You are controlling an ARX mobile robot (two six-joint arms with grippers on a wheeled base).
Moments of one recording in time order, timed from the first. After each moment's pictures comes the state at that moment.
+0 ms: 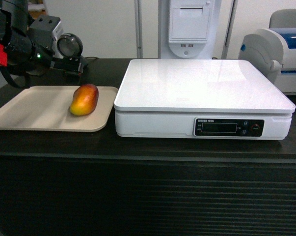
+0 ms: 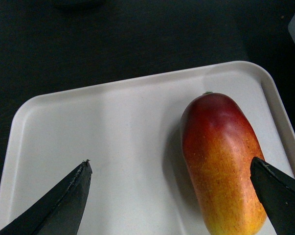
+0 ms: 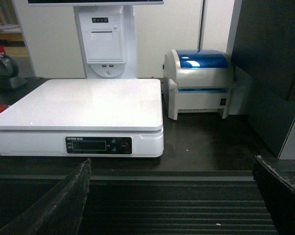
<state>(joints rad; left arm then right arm) -0.03 2.21 1.61 -0.02 -0.05 0.17 0.00 0.00 0.01 0.00 0.00 0.00</state>
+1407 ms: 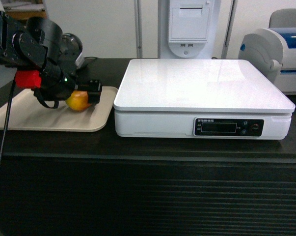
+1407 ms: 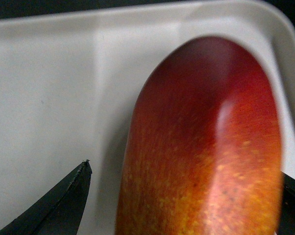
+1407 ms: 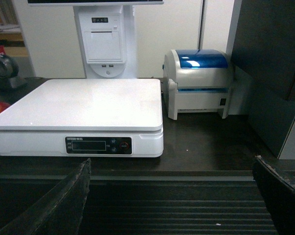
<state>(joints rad) -0.05 2.48 1.89 -0.19 0.02 0.06 0.00 0.00 0.01 0.00 0.00 0.00</state>
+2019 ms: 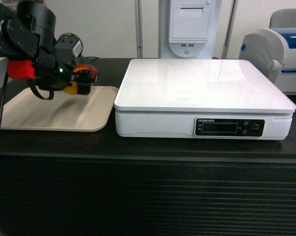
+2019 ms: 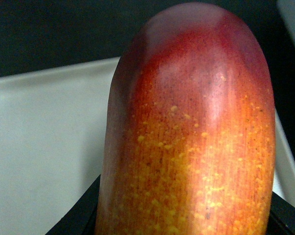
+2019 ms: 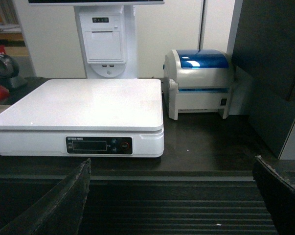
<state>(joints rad) -0.06 2.39 1.82 -0.12 0.02 0.12 0.00 0.00 0.01 0.00 0.00 0.00</state>
